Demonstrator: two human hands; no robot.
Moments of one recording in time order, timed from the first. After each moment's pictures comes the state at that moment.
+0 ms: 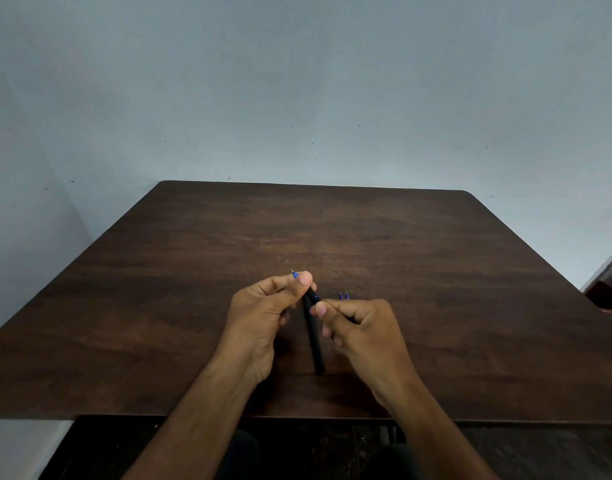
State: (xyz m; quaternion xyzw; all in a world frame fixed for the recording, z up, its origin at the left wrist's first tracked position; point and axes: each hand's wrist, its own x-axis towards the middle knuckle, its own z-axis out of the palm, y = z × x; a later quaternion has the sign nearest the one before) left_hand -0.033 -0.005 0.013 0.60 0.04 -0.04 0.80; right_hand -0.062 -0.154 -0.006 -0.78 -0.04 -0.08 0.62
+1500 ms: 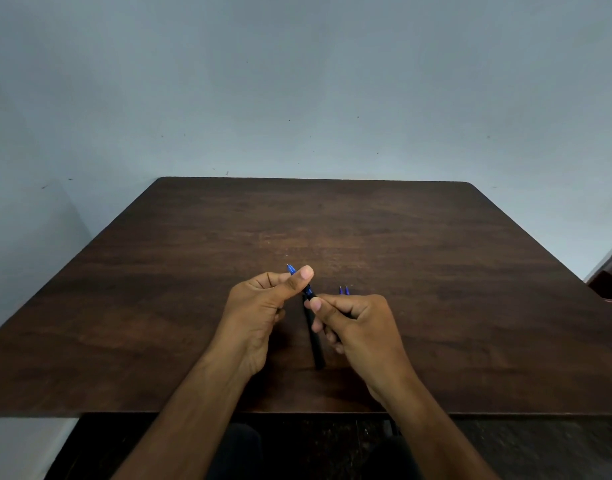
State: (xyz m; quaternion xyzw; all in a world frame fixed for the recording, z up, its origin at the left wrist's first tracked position) left_hand -0.025 0.000 0.011 0.62 0.07 -0.07 0.78; right_hand -0.063 -0.151 -0.008 -0.74 -0.06 -0.06 0.67
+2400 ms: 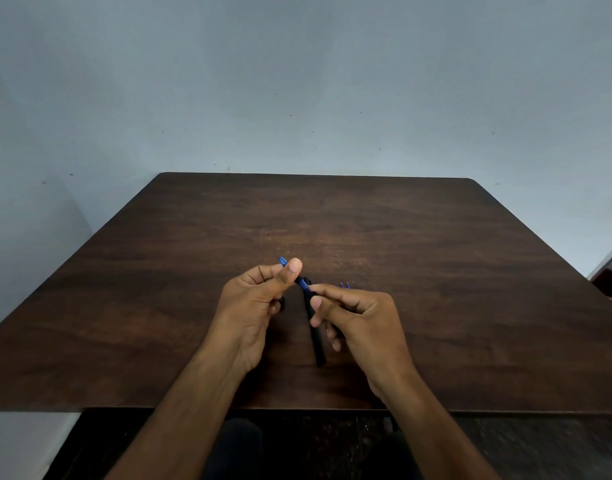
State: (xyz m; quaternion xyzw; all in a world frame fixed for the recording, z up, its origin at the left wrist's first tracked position) left_hand -0.023 0.005 0.011 0.58 0.06 -0.04 0.81; right_hand -0.061 -0.150 -0.011 -0.70 -0.04 -0.07 0.71
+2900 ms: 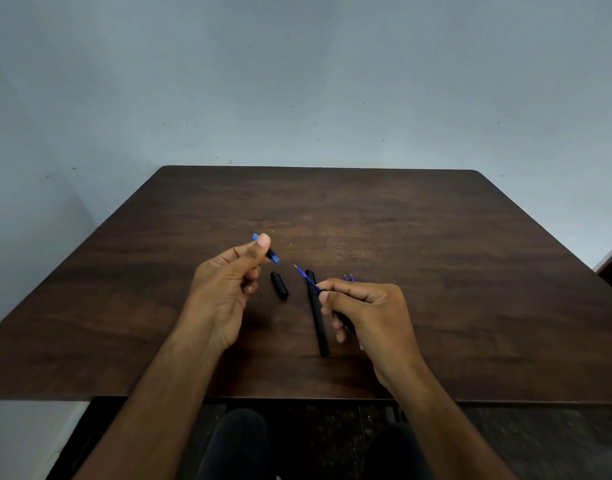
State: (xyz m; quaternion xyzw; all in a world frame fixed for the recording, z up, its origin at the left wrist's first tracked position) left_hand -0.010 0.033 0.020 0.57 0.09 0.00 0.82; right_hand -0.062 -0.152 -0.004 -0.69 0.00 -0.07 0.72
